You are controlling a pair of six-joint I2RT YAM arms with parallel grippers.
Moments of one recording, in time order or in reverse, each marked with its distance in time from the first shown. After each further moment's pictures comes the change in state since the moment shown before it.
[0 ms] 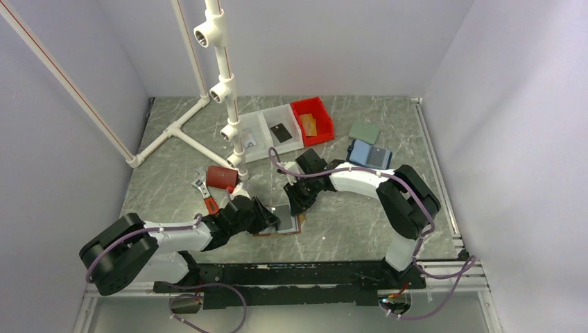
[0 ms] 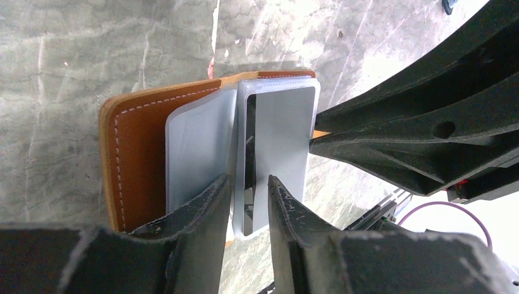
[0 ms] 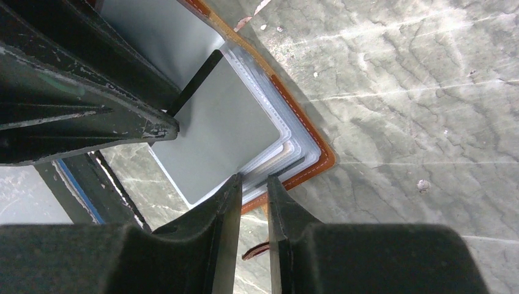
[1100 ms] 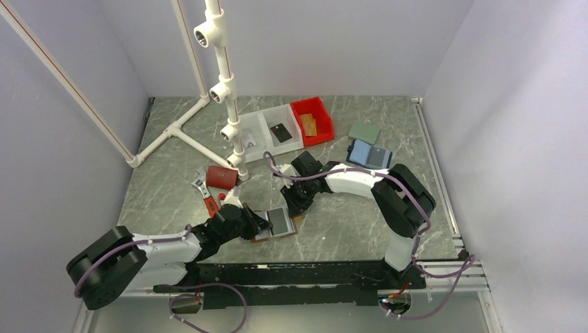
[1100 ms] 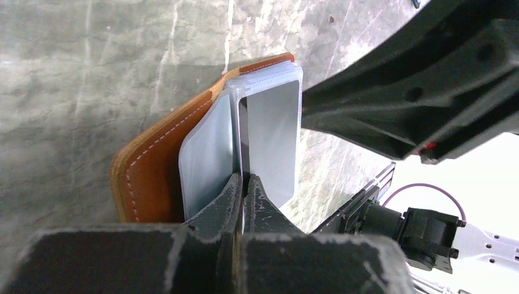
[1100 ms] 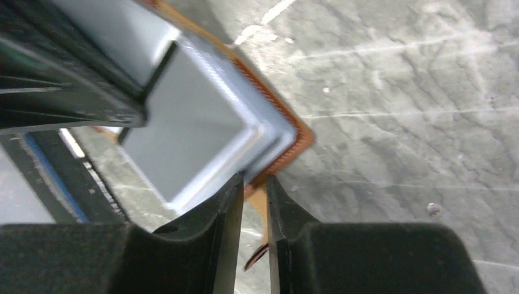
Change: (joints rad) left arm 0.020 -0.106 -0.147 0.137 0.043 -0.017; right arm 0.025 0.019 0.014 0.013 0.007 -0.018
